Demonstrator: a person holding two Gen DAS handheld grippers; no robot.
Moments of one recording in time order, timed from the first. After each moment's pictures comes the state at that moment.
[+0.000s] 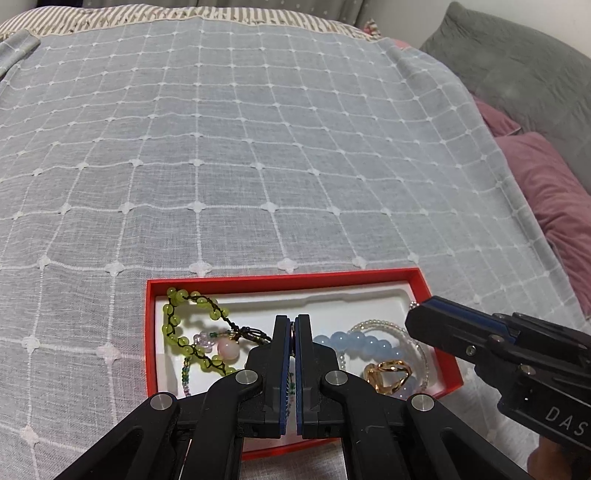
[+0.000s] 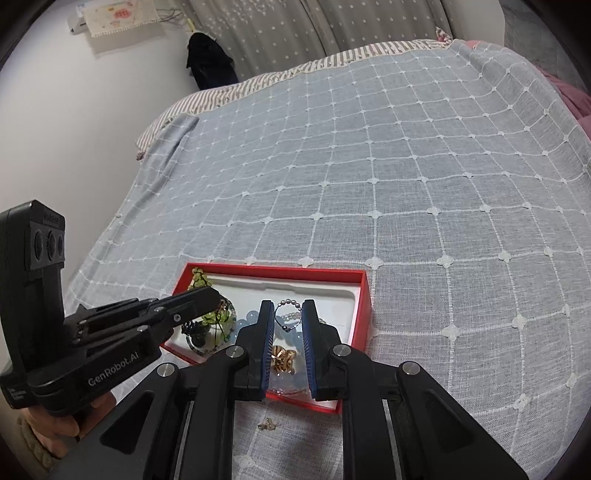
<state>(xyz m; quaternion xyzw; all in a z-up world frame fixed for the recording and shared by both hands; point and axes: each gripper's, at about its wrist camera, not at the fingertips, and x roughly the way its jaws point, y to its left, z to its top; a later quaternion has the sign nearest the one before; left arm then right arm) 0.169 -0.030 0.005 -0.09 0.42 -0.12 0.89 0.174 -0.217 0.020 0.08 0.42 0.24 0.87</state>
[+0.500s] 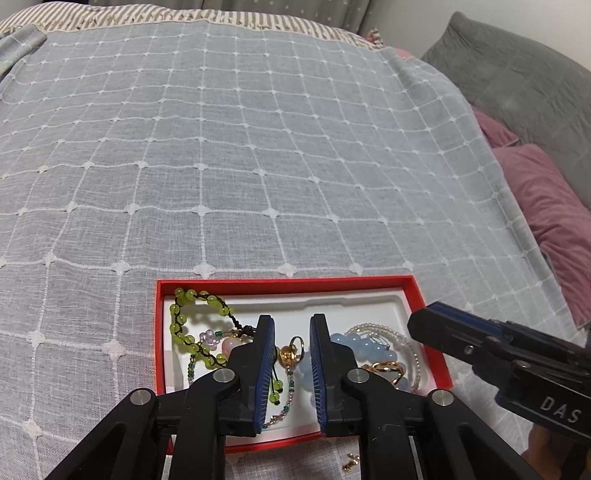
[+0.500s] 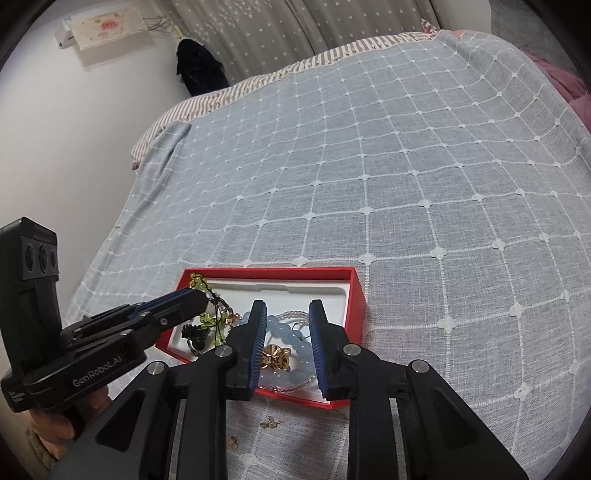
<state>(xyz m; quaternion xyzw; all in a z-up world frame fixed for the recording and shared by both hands) 0.163 -0.021 0.015 -0.11 0.42 -0.12 0.89 0.171 -0.226 0.021 0.11 0.43 0.23 0.87</state>
